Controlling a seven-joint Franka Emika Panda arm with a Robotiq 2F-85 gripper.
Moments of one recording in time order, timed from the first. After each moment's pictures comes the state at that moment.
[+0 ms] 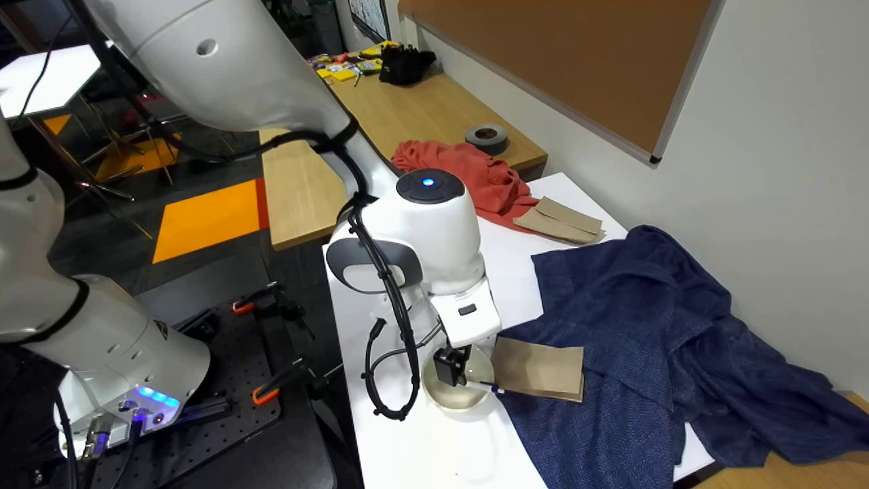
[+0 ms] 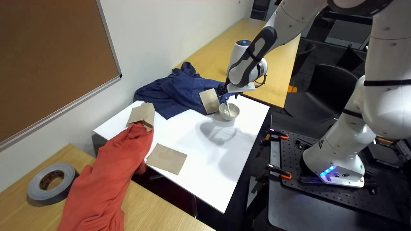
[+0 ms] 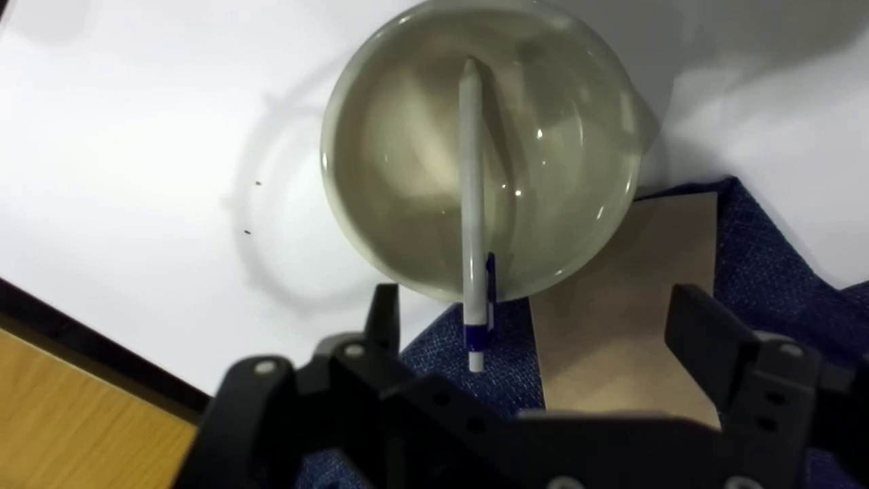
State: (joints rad) arm -0.15 0.44 -0.34 -2.37 0.17 2.90 0.44
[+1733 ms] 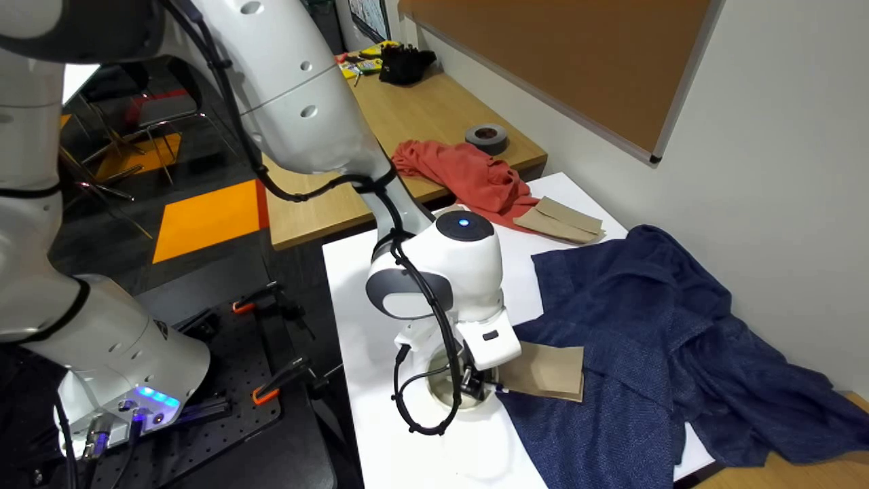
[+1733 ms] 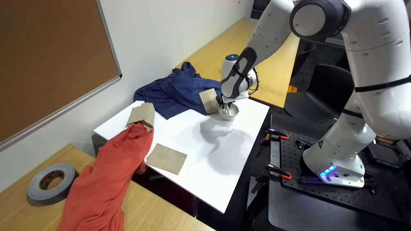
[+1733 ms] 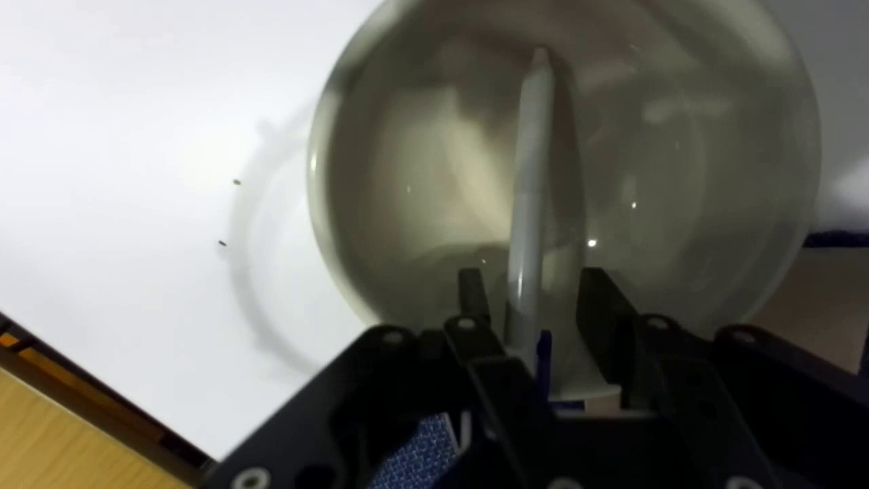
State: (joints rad) arm -0.12 0.69 -0.36 -2.20 0.17 2.90 0.44
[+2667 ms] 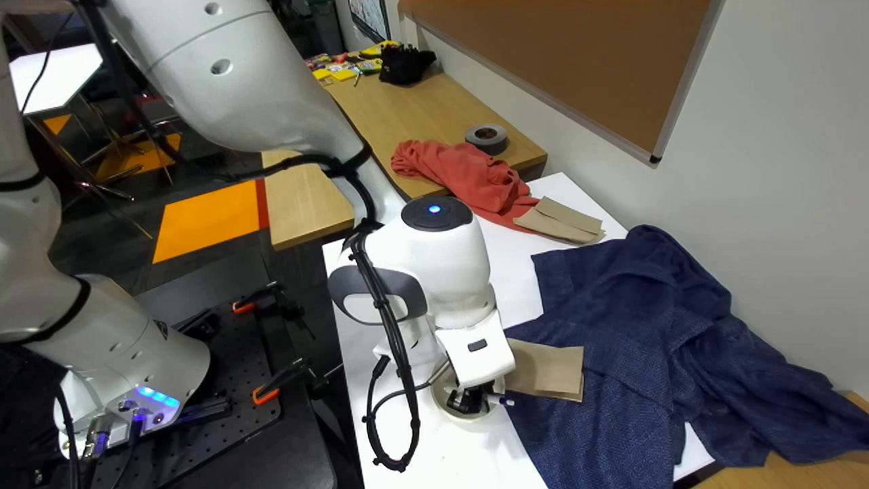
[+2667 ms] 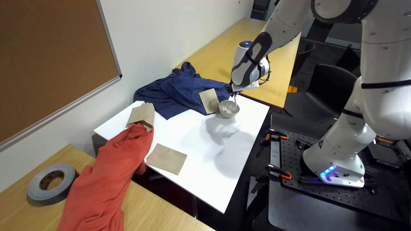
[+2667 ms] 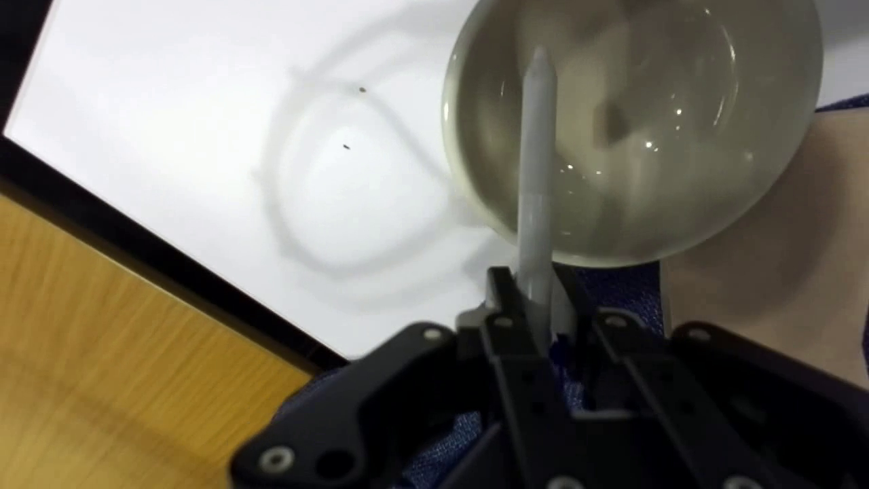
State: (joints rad) arm -0.10 0.51 -0.48 -2.34 0.16 2.94 0.39
